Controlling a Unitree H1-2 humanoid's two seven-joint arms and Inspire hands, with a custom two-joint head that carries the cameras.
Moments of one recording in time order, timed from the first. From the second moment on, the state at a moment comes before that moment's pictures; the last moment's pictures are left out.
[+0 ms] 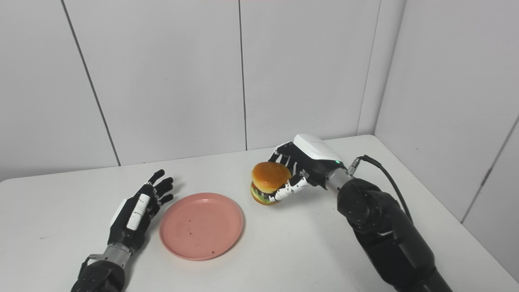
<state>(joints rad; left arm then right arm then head) -0.56 0.02 0.05 0.79 -0.17 -0.33 -0.32 -0.55 -0.50 0.17 -0.12 -0.55 0.29 0.44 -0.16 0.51</state>
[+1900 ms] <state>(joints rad) -0.52 -0.02 0.02 0.68 -0.15 -0.26 -0.24 -0.67 -0.25 0.39 0.25 -0.57 0.20 0.36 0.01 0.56</state>
